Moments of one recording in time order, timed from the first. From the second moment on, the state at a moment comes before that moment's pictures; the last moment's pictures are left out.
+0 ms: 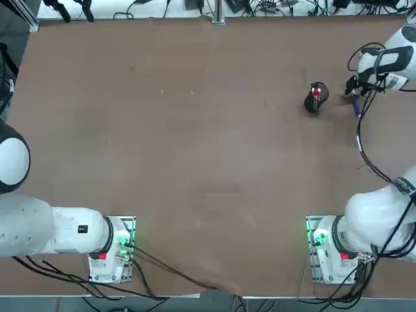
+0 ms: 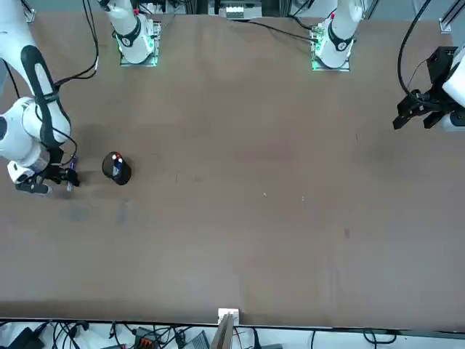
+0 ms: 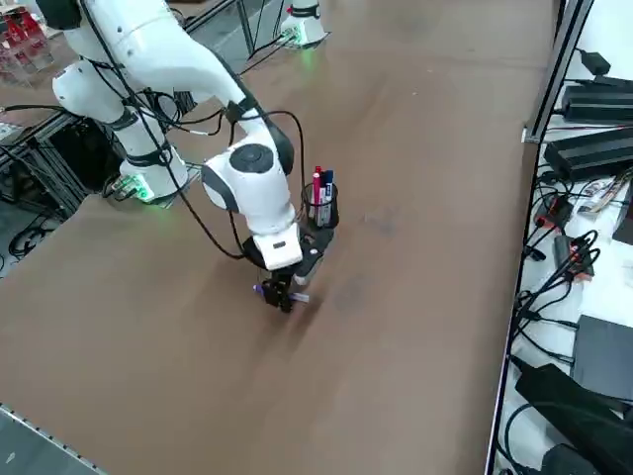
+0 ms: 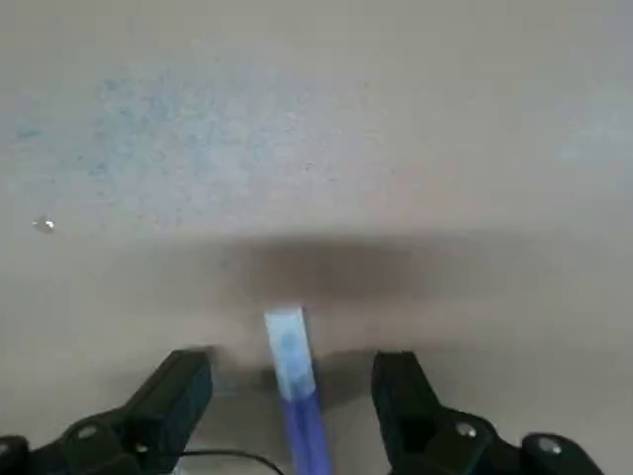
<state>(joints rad) -0.37 0.53 -0.01 -2.05 -0.05 2.67 -0.27</state>
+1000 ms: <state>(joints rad) -0.38 0.55 0.00 -1.98 -0.05 2.56 -0.29</state>
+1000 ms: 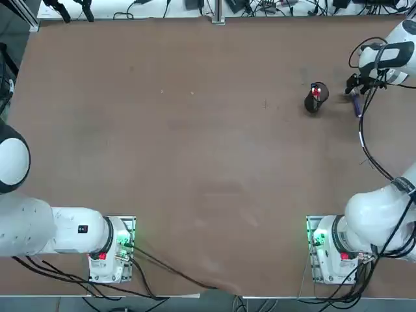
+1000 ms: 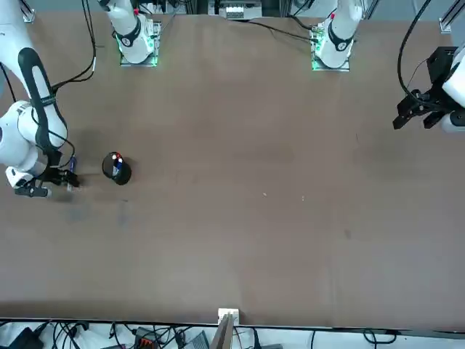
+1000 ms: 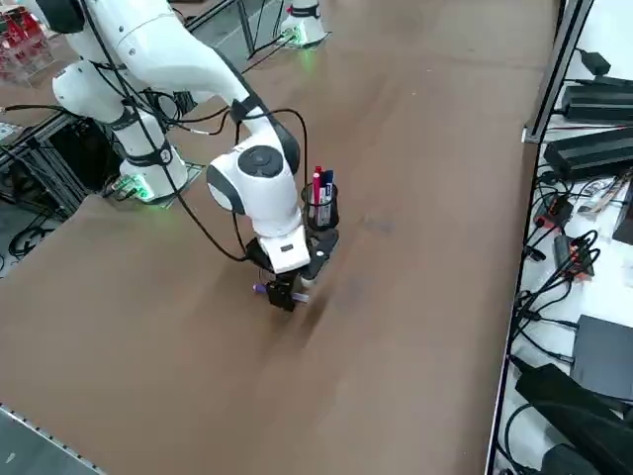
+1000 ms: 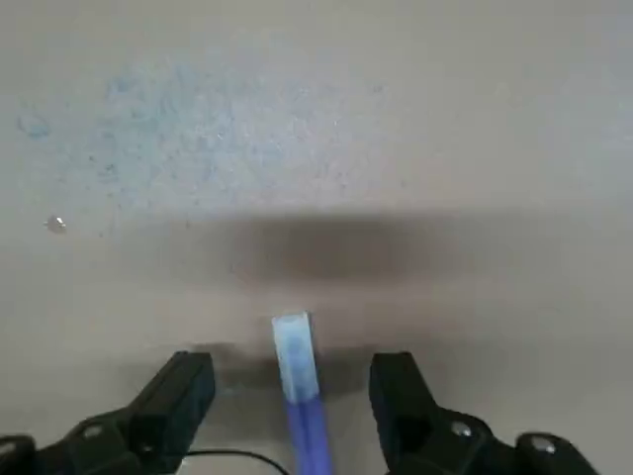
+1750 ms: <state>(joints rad) -0.39 0.57 0.01 -1.93 -0.05 2.52 -0.30</state>
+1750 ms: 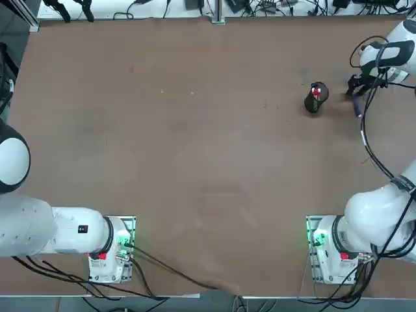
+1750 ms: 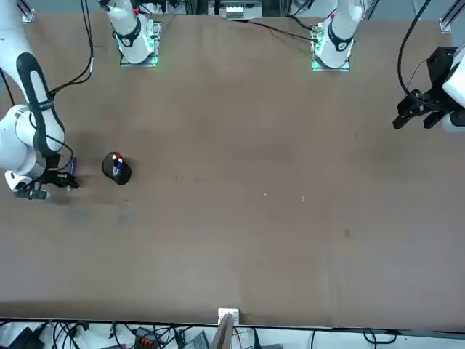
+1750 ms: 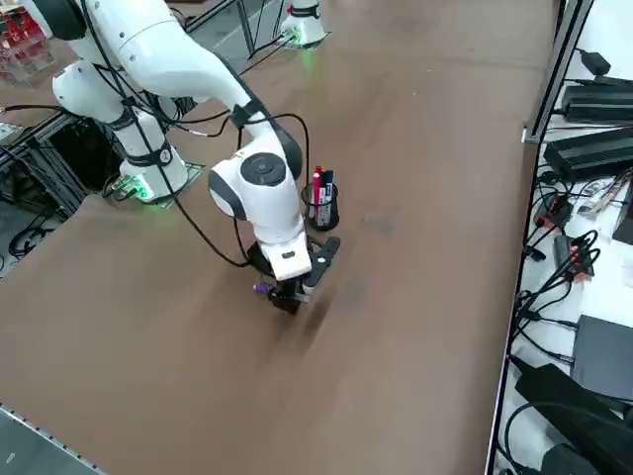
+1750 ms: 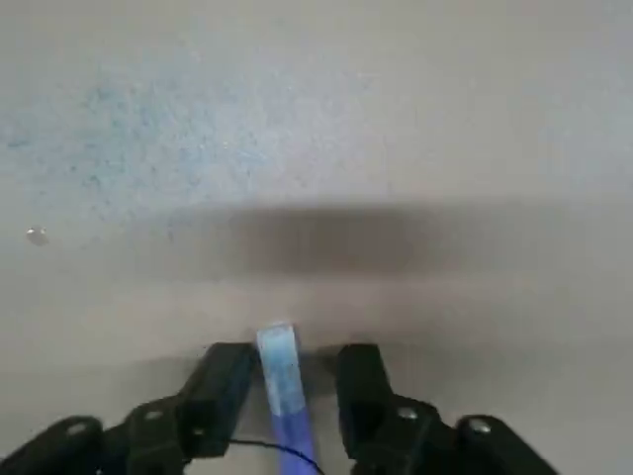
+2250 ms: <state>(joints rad) -0.39 0.57 0.01 -1.93 -0.05 2.51 -0.30</state>
